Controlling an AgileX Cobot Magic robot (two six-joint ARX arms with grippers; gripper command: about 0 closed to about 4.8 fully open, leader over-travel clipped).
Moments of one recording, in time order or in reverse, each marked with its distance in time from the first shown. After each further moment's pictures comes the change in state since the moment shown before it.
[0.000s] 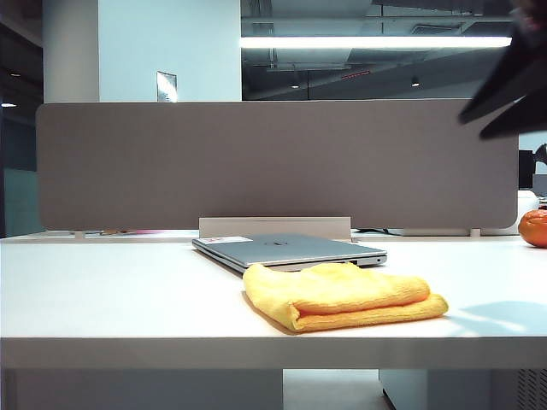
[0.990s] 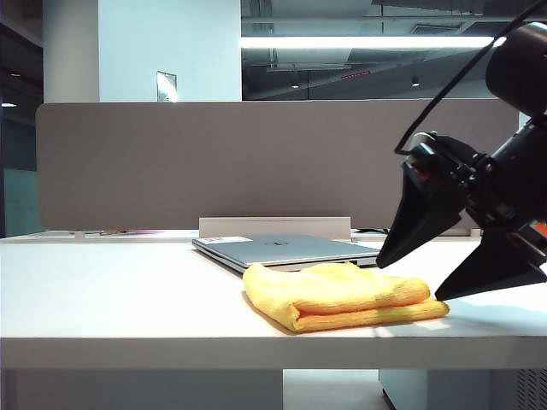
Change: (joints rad) left arm 0.000 0.000 0.000 0.000 0.001 0.000; right arm 0.155 0.496 0.019 0.138 0.040 -0.006
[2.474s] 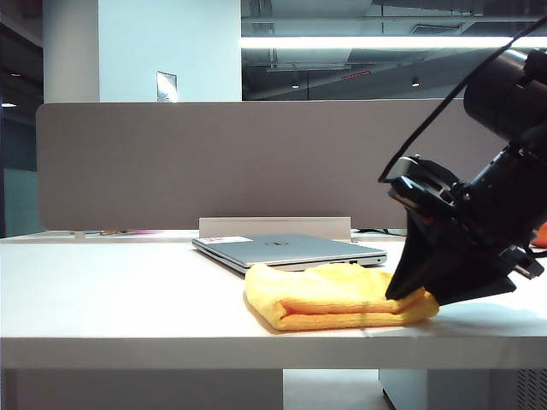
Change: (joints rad) left arm 0.000 0.000 0.000 0.001 0.000 0.000; right arm 0.029 0.104 0.018 0.067 0.047 -0.001
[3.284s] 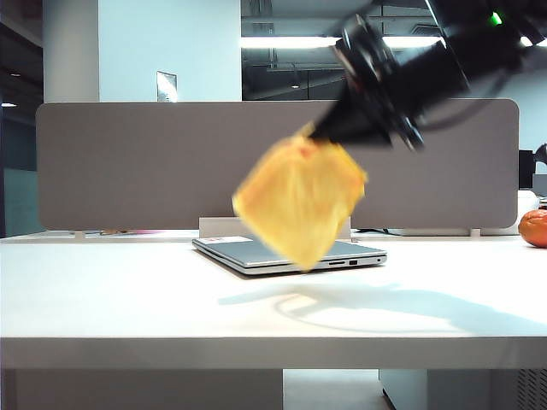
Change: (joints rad) left arm 0.000 0.000 0.000 0.006 0.000 0.000; right arm 0.048 0.001 0.319 0.188 -0.172 0.028
